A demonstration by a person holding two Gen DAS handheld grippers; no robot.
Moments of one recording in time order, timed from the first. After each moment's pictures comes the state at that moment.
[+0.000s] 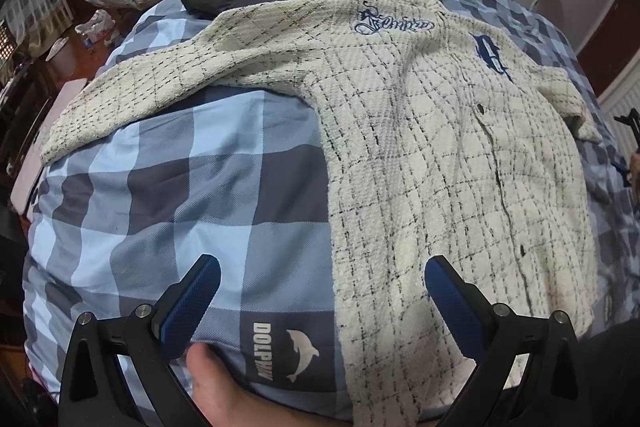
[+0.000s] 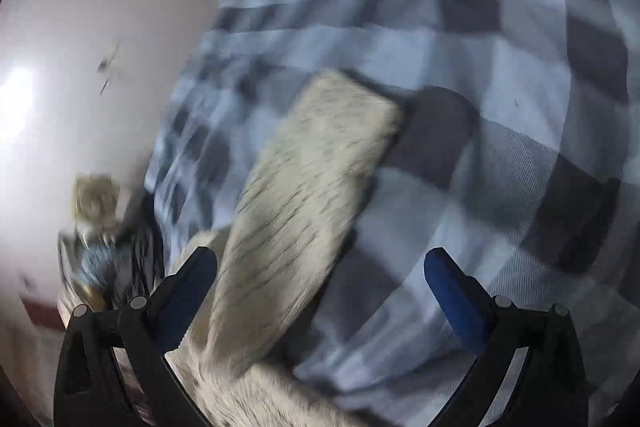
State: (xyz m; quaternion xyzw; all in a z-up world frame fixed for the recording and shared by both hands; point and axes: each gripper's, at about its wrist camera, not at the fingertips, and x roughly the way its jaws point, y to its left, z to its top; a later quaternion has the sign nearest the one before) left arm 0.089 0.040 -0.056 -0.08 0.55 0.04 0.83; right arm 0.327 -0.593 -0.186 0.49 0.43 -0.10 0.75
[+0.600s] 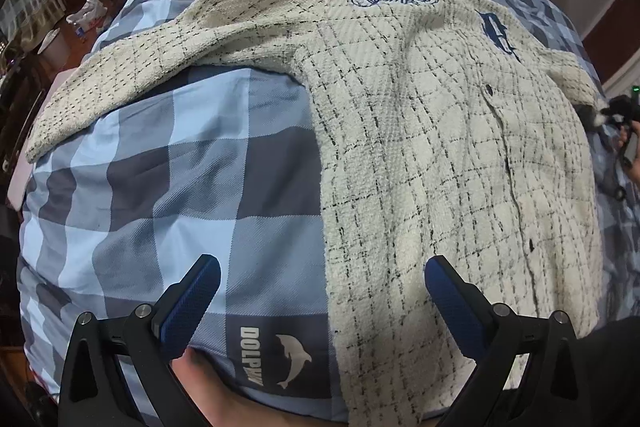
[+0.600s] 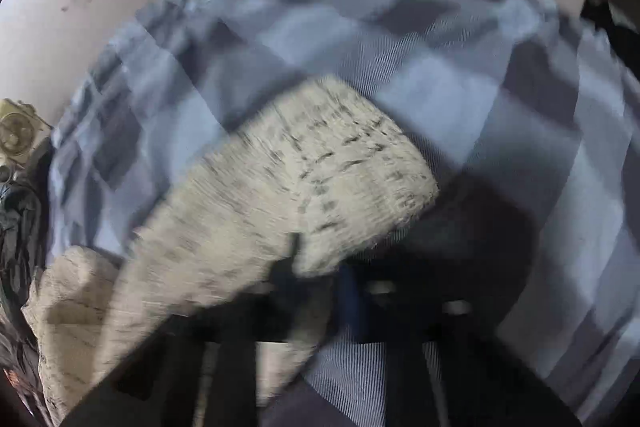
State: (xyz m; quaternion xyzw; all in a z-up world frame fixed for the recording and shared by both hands) left arm 0.104 0.034 -0.075 -0.09 0.58 0.04 0.81; right arm 0.419 -0.570 -0.206 0.25 0.49 -0.18 0.82
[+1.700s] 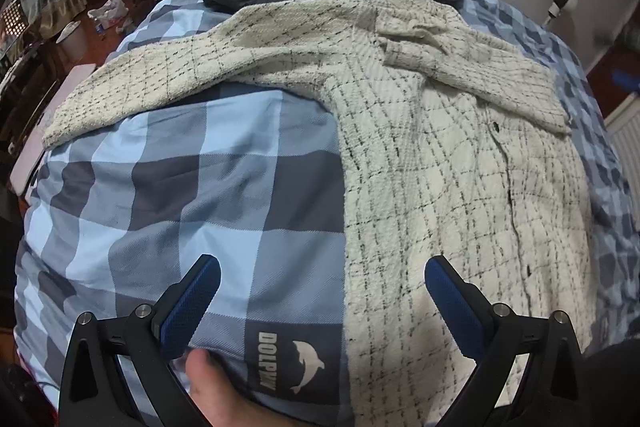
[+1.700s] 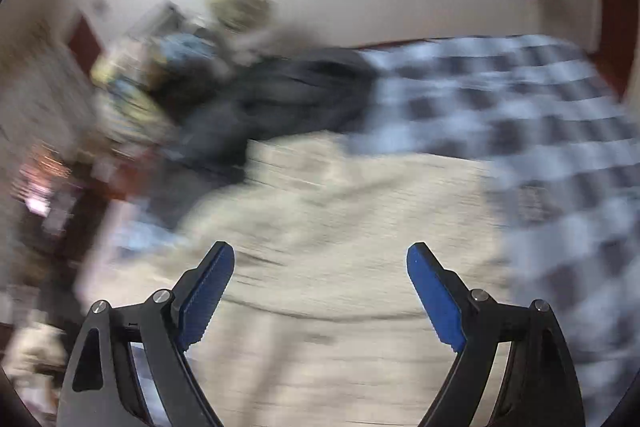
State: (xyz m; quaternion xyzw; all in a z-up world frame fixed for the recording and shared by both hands) left arm 0.092 0.053 -0.060 -0.11 0.54 0.06 0.83; right arm 0.335 -0.208 0.007 0.06 0.44 0.12 0.89
